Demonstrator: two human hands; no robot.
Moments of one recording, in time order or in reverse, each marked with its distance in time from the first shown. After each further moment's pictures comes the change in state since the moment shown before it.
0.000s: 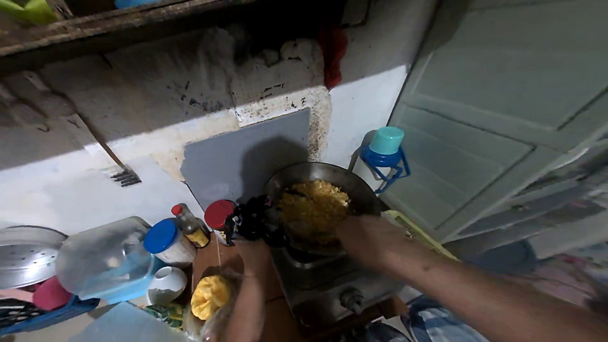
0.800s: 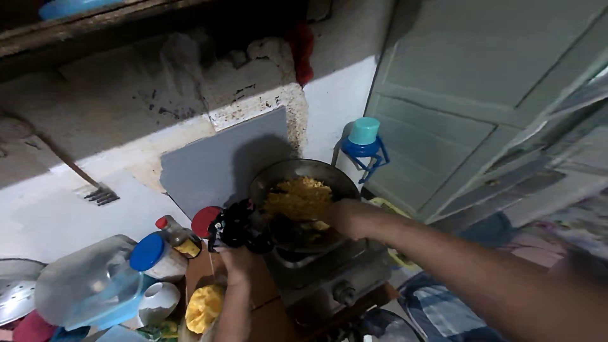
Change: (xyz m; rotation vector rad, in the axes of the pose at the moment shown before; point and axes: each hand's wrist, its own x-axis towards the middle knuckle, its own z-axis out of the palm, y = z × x) left_hand 0.005 -0.007 -0.001 -0.030 -0.041 0.057; right_hand 0.043 0.042 0.011 0.245 -0.067 -0.047
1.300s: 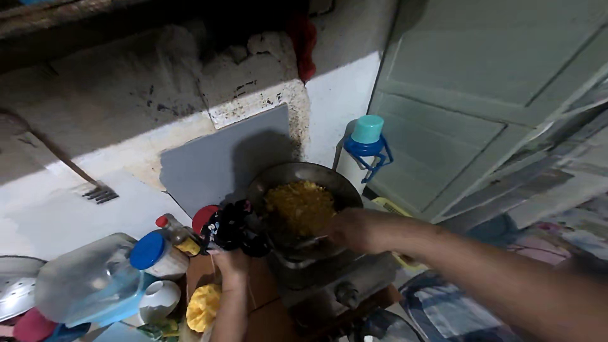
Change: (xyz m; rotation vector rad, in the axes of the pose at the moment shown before) left_hand 0.009 -0.011 -0.012 0.084 0.077 0.123; right_hand -0.025 -0.012 -0.016 -0.117 -0.123 -0.128
